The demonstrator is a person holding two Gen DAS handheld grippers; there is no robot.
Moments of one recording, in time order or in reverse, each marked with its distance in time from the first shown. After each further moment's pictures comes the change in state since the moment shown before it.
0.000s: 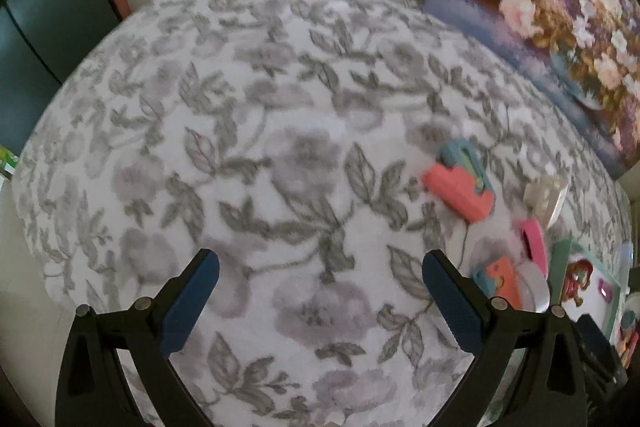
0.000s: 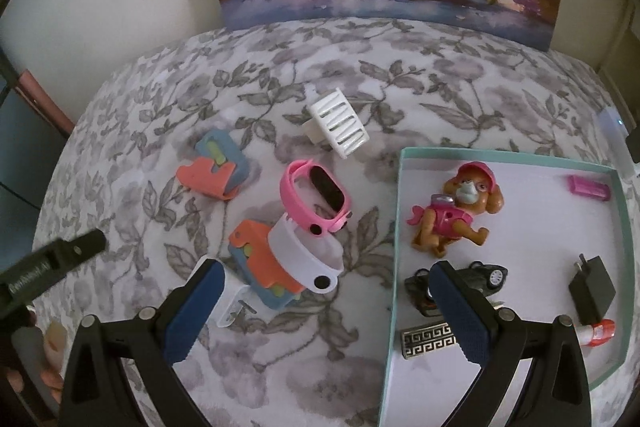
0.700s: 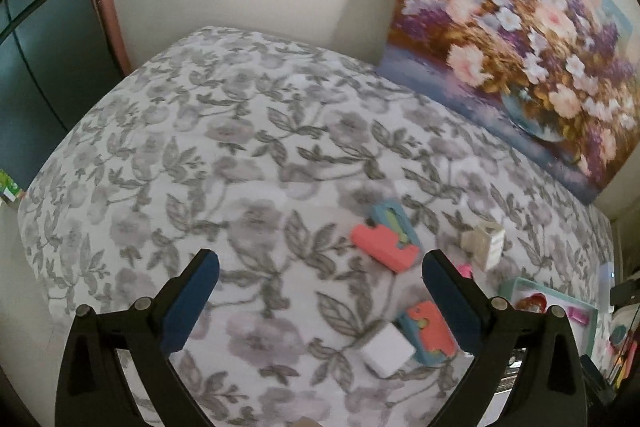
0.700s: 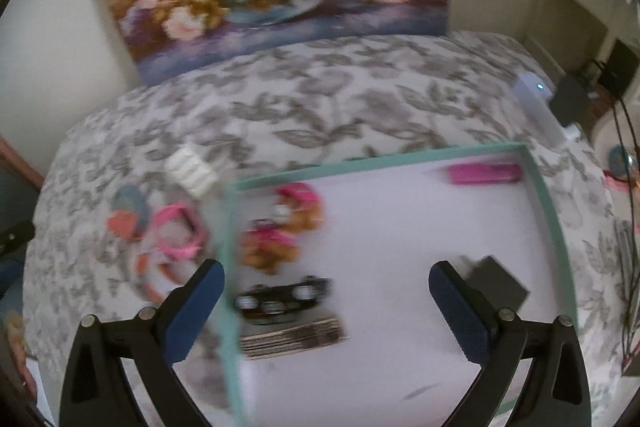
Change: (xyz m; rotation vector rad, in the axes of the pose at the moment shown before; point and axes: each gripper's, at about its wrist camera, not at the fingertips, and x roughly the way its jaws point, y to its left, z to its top) left arm -0.062 -0.045 0.012 0.006 -0.217 -0.023; right arm -0.039 -0.111 0.005 0.154 -0.063 -0.078
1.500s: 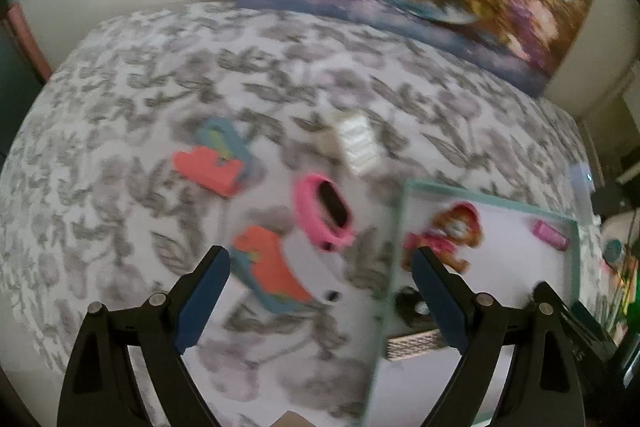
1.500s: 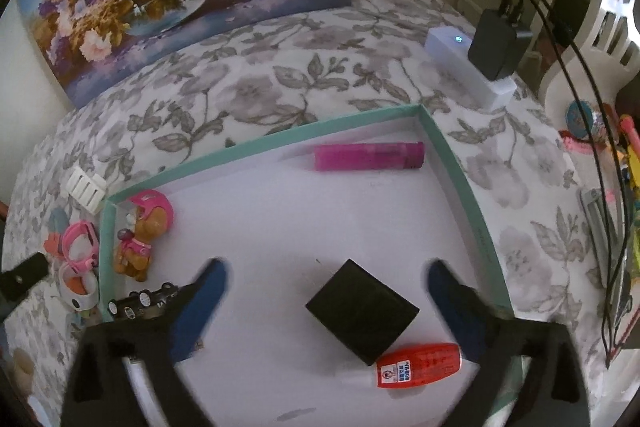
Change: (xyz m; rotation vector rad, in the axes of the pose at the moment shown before) left arm 0.023 -0.145 -0.058 0.227 0.165 -0.108; right arm 0.020 -0.108 -0.005 0.118 0.022 -0.142
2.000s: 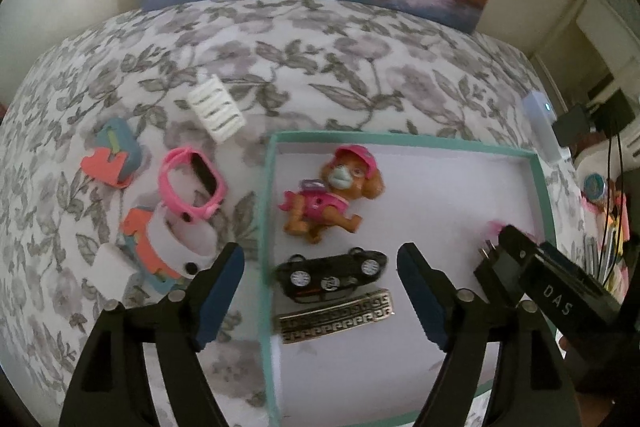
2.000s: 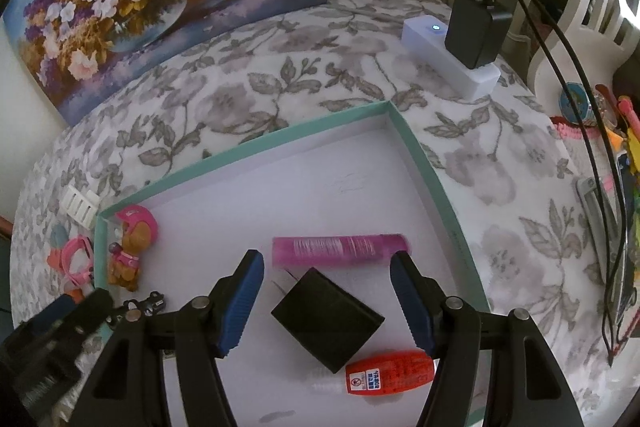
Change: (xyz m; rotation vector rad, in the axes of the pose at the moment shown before) left arm 0.013 -0.084 -0.028 0.174 0.074 -0.106; right arm 0.004 -0.027 0.005 0.062 0.029 0.026
